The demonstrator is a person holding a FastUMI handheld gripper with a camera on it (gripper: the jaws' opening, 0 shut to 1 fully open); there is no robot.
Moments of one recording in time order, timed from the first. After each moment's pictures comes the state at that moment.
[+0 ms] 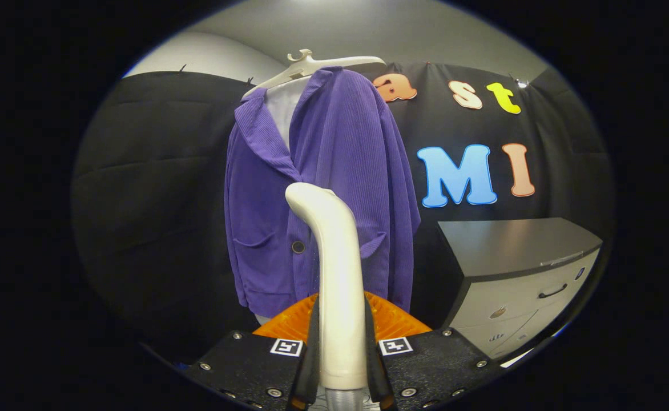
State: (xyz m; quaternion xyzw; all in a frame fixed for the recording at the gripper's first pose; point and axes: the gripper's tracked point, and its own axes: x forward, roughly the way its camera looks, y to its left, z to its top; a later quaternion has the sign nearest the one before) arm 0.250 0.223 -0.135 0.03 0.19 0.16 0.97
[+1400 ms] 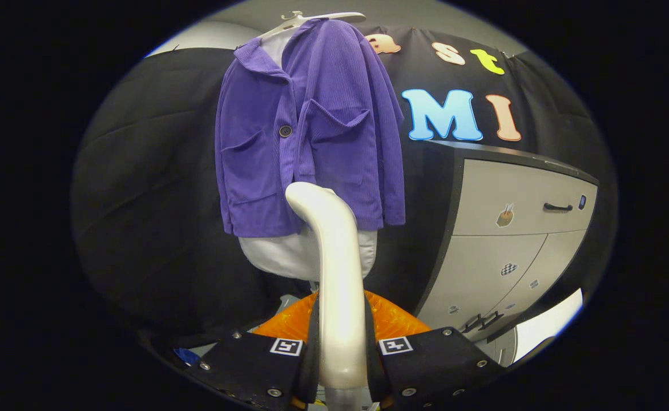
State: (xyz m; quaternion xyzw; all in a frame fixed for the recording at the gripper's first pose) arm 0.165 0.209 -0.279 0.02 0.29 0.14 0.95
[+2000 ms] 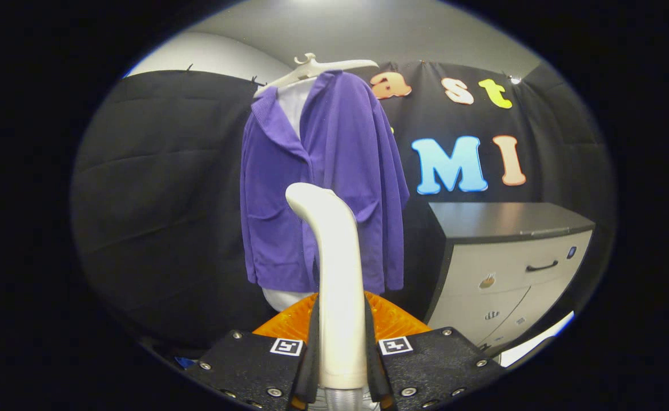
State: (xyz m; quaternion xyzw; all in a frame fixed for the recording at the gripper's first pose) arm 0.185 0.209 -0.120 0.03 0.17 0.17 0.97
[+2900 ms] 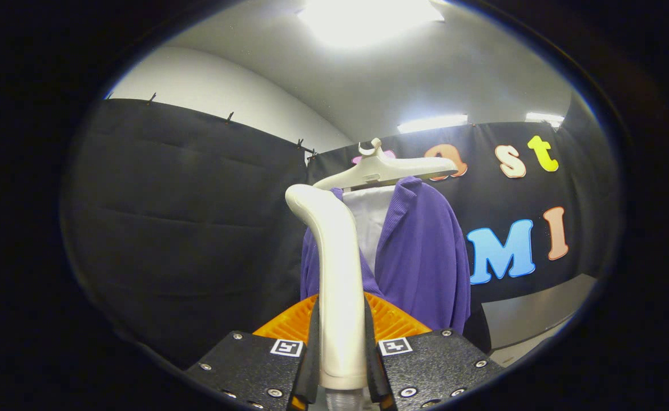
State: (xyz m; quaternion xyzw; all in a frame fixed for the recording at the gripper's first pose) arm 0.231 0.324 0.066 0.05 0.01 0.26 0.96
